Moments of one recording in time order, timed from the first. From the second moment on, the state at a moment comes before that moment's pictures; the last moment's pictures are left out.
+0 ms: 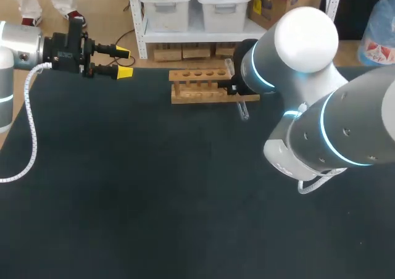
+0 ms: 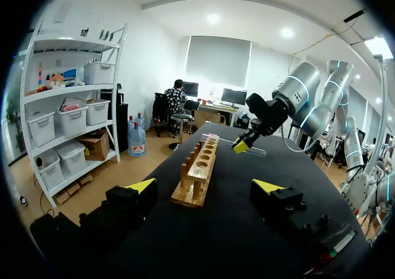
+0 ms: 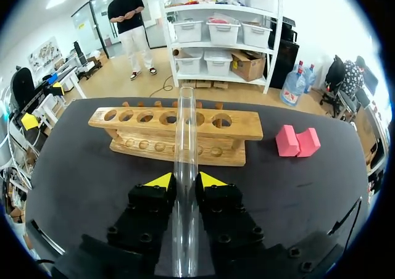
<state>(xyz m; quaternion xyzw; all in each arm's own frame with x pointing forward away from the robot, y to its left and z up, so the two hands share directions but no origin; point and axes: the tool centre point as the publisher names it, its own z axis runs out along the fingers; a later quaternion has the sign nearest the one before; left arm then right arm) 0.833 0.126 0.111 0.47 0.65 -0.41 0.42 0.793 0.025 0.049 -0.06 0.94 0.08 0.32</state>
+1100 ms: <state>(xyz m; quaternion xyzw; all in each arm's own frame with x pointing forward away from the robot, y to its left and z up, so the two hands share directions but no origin) 0.833 0.126 0.111 0.47 0.65 -0.41 0.42 0.817 0.015 0.050 -0.07 0.95 0.07 0.31</state>
